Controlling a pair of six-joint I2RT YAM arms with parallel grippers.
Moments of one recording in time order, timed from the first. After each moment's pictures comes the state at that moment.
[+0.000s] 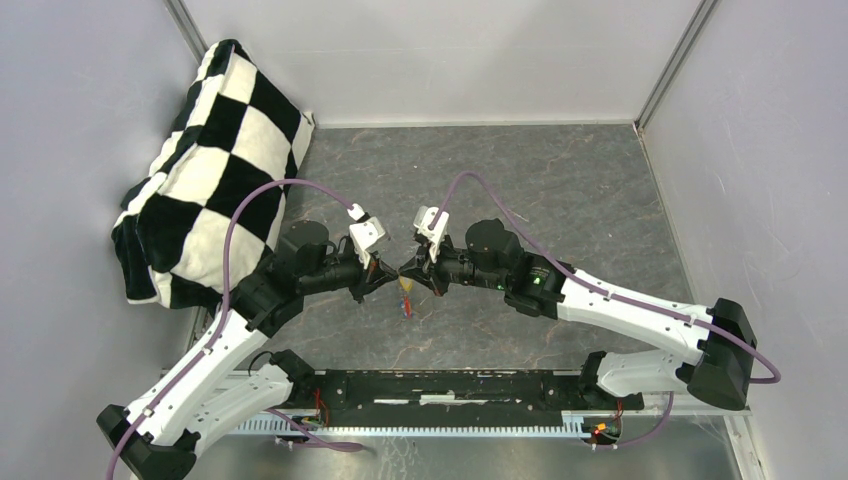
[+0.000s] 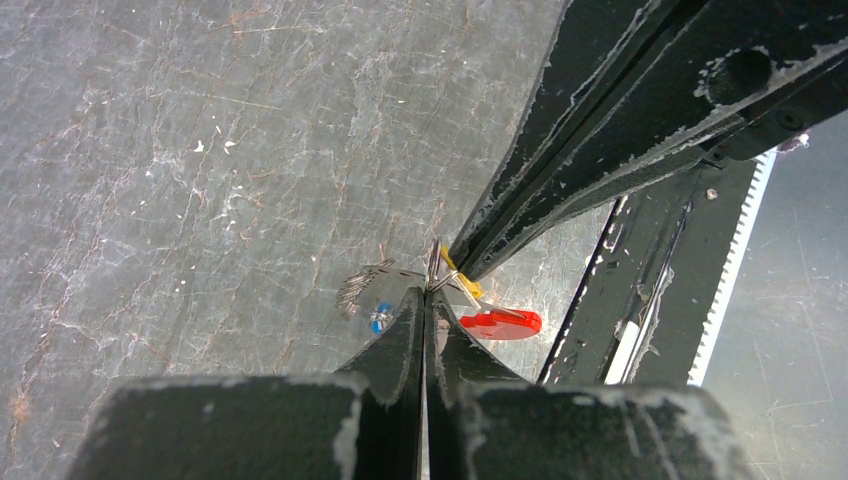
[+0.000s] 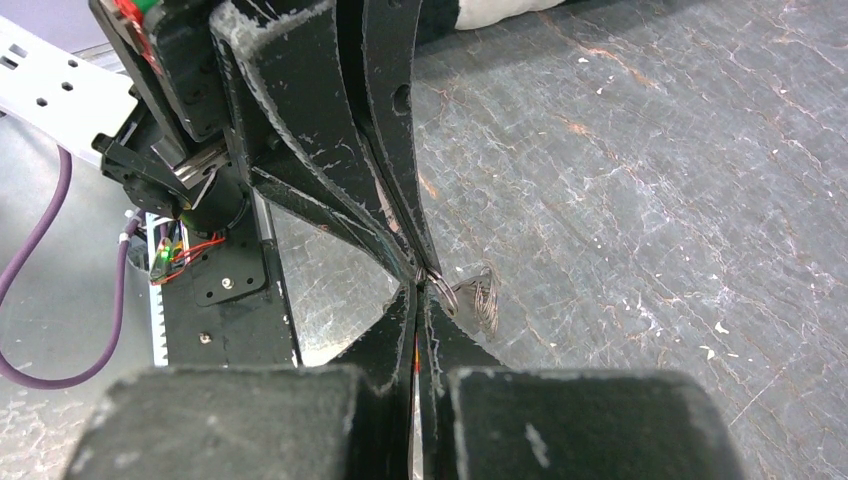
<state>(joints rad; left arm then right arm) -0.63 0.78 0.83 -0.51 0.44 0.09 1.07 1.25 0.99 0.00 -0.19 0.02</state>
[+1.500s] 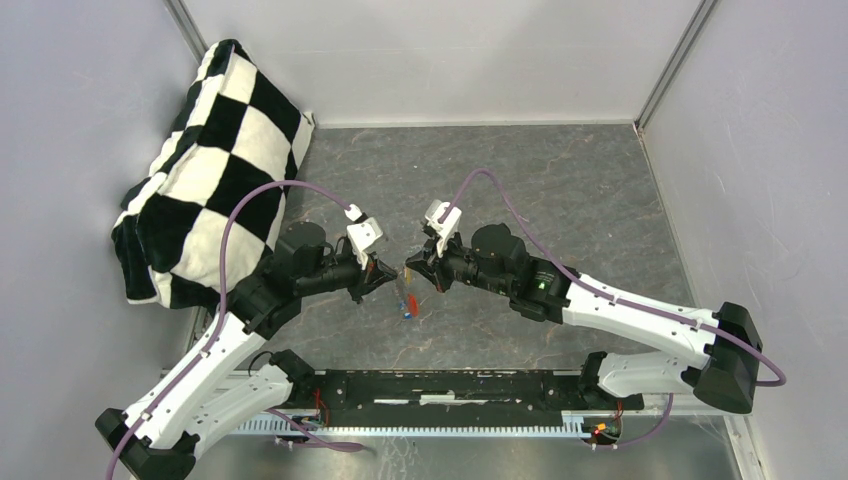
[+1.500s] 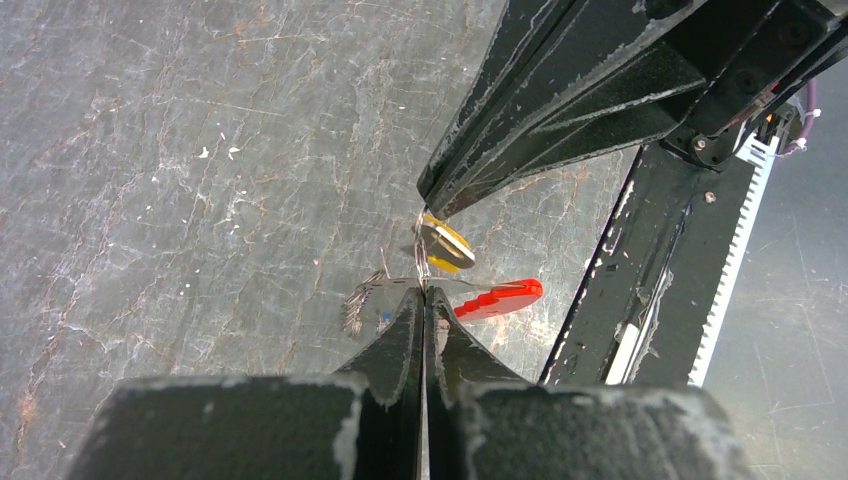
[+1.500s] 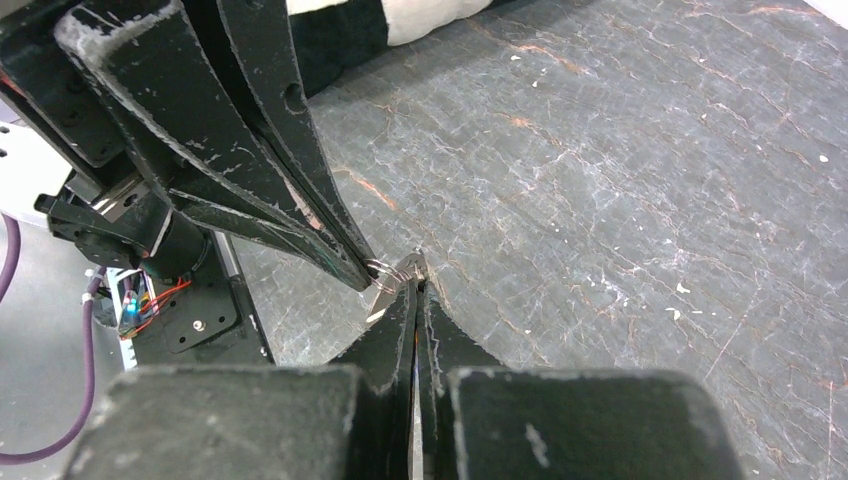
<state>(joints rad) -0.63 0.76 0.83 -0.51 0.44 0.09 1.07 1.21 0.95 0.03 -0.03 0.10</state>
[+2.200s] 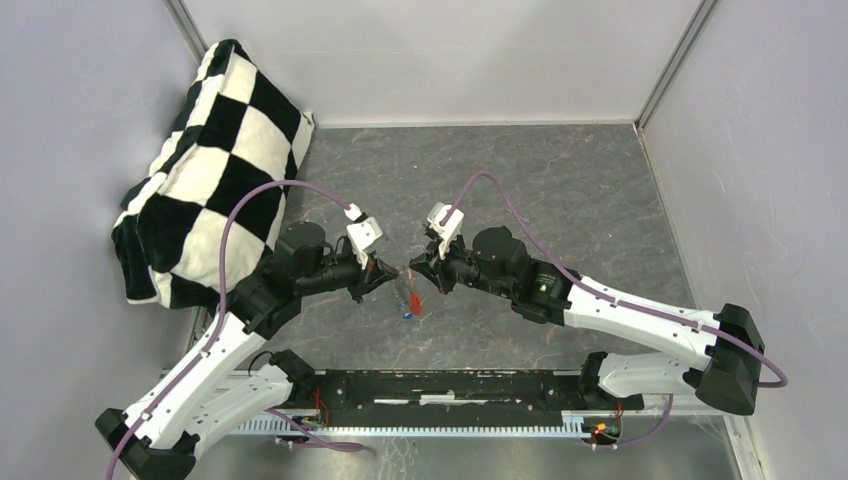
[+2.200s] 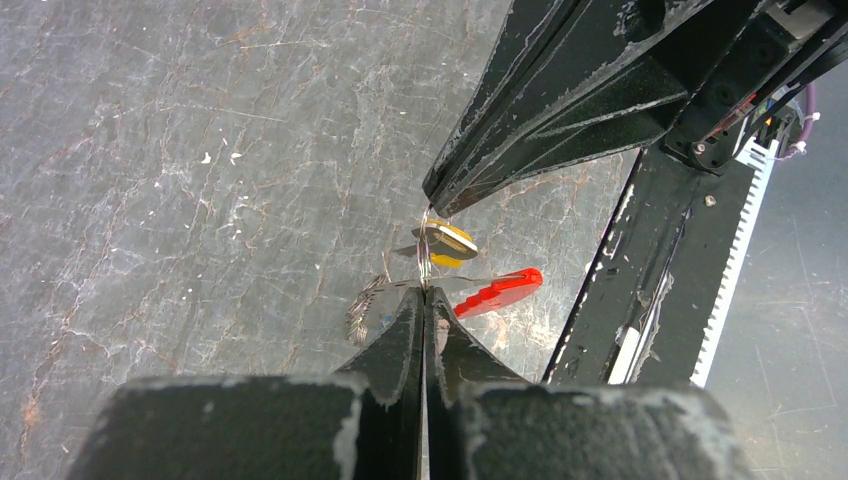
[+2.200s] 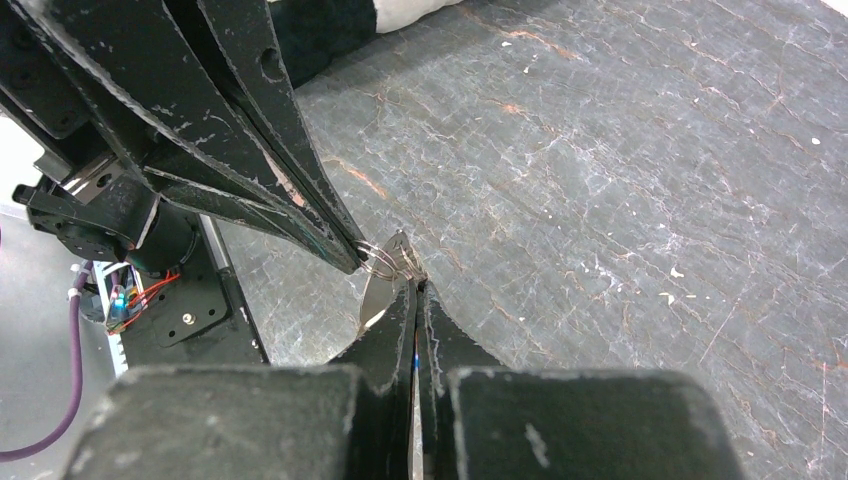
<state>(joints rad) -0.63 0.76 0.83 -0.50 0.44 0.09 1.07 1.20 0.92 0.02 0.00 0.10</state>
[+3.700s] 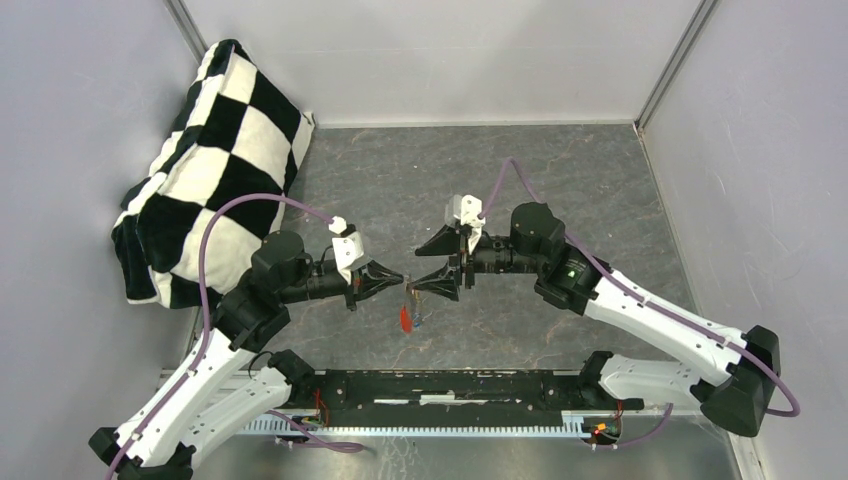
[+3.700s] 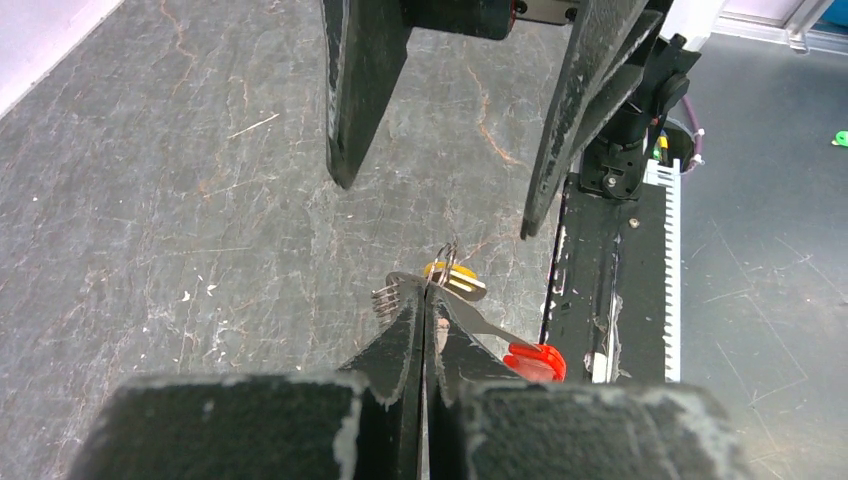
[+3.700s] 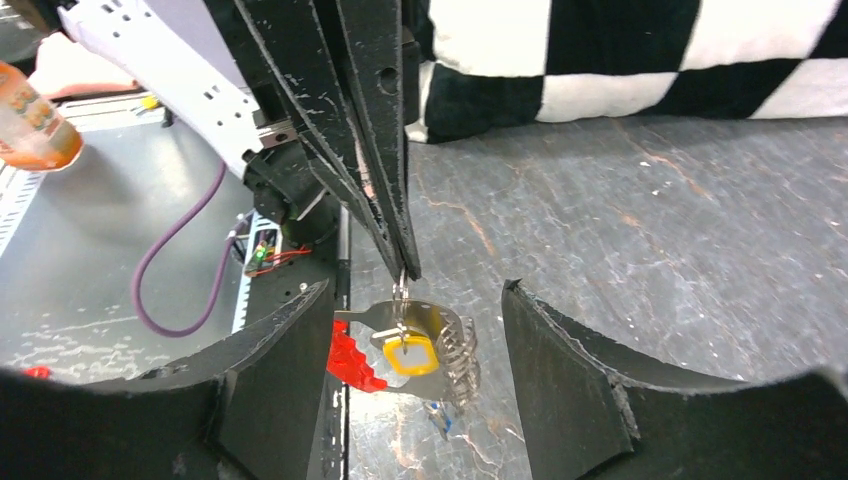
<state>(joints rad) -0.63 0.66 0.81 -0.38 0.64 0.15 0.91 1.10 0.96 0.04 -0.56 0.01</state>
